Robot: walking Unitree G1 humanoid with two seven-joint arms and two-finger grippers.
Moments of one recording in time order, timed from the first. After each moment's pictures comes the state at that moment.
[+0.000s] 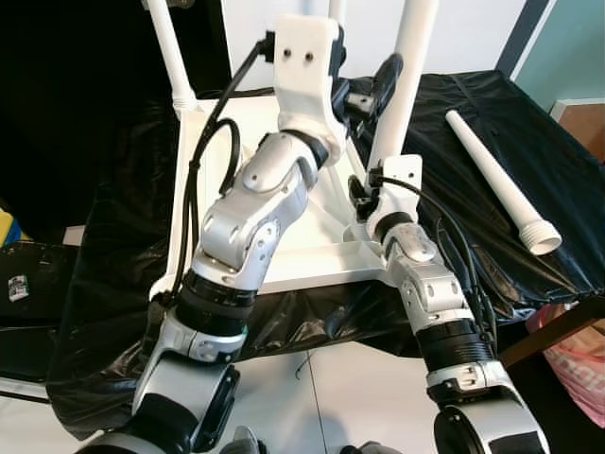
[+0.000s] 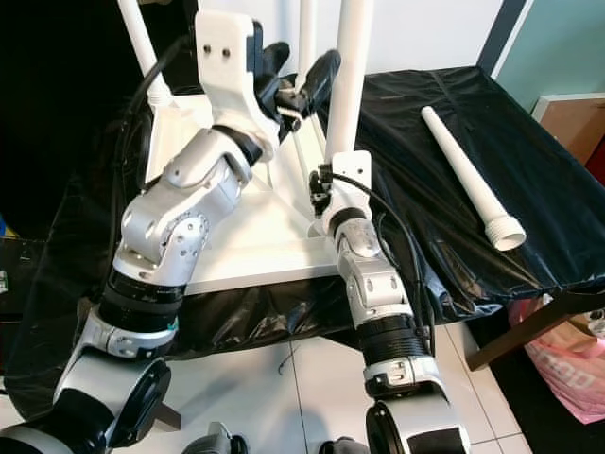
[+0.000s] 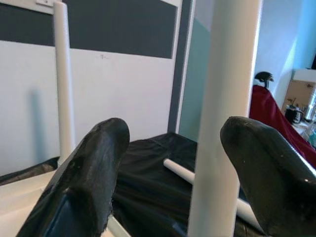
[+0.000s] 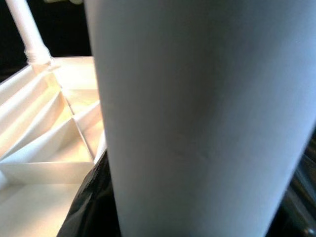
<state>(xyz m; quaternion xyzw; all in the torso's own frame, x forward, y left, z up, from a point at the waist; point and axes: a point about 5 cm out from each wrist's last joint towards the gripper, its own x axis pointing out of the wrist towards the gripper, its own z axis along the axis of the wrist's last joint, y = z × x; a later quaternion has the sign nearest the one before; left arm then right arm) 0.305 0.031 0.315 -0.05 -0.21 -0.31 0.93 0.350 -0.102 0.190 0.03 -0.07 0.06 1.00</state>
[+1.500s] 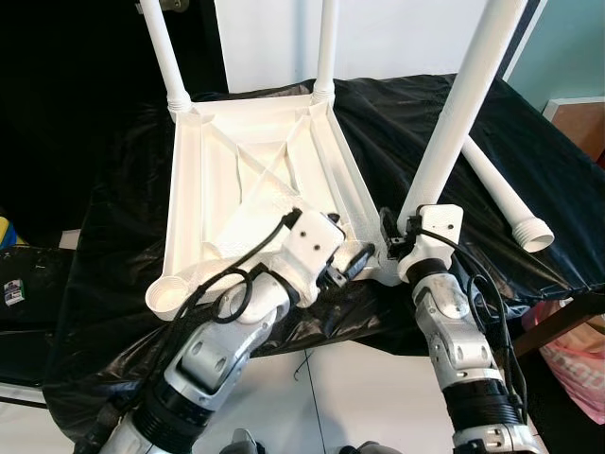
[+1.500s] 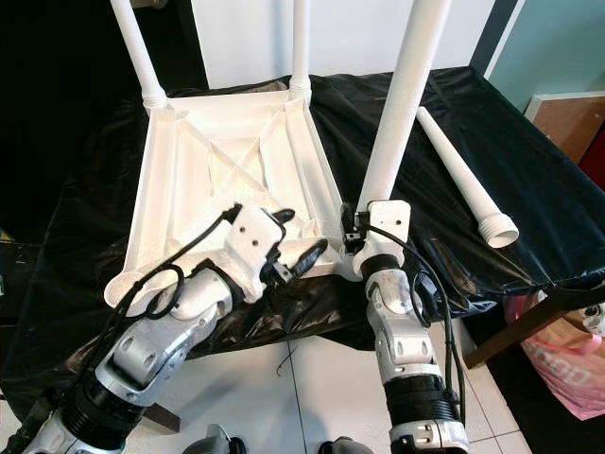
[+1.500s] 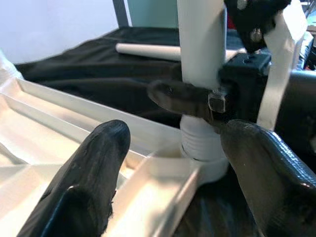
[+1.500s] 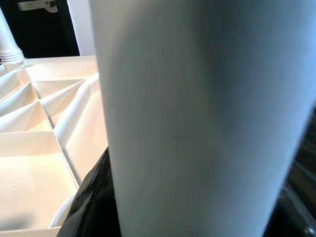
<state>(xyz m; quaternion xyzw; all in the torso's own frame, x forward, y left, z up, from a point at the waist) 0.262 0.037 0.185 0.11 -0.07 -0.40 0.91 0.318 -0.138 0.149 0.03 -0.09 0.04 0.99</state>
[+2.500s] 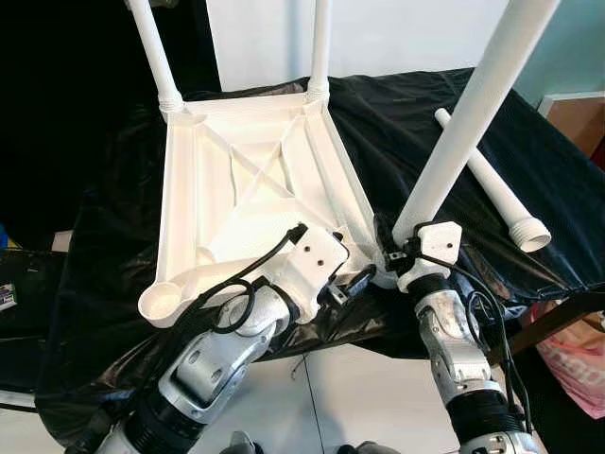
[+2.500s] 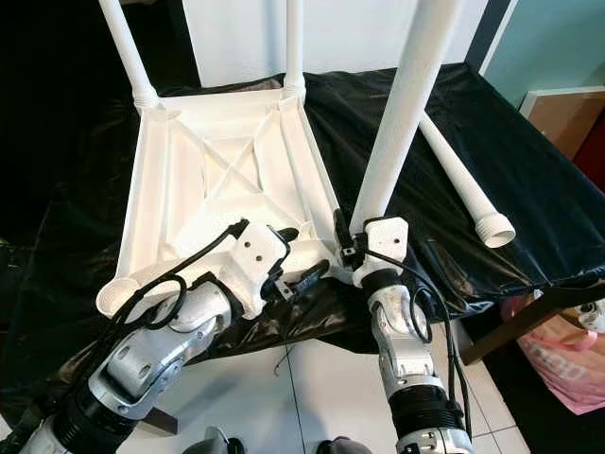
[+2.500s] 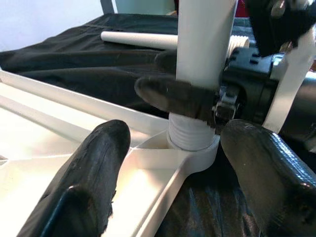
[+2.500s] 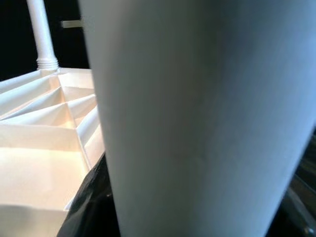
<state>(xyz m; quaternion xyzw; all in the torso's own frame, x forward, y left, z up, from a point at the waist) 0.253 0.039 0.183 0.11 -0.05 -0.42 0.90 0.306 -0.134 0.130 -0.01 -0.14 0.11 0.98</state>
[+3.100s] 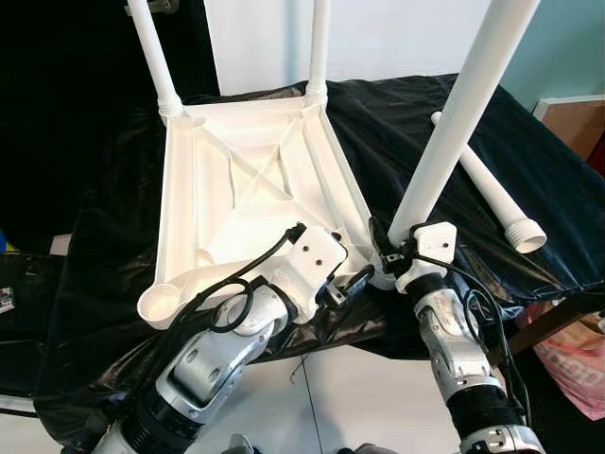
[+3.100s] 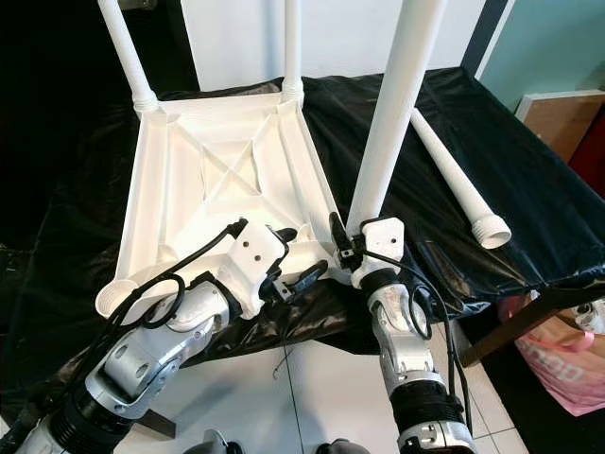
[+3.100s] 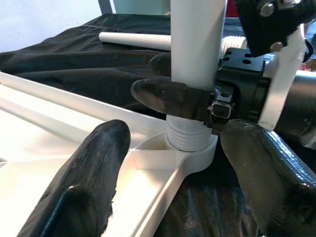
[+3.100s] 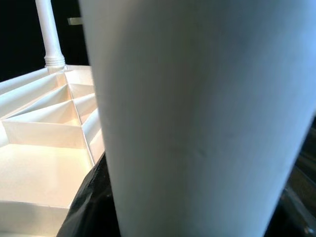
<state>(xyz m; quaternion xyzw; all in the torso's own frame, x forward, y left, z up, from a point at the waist) 0.254 0.041 0.182 0.12 -0.04 -0.42 0.90 0.312 -0.130 0.126 0.01 -0.12 0.13 0.98</state>
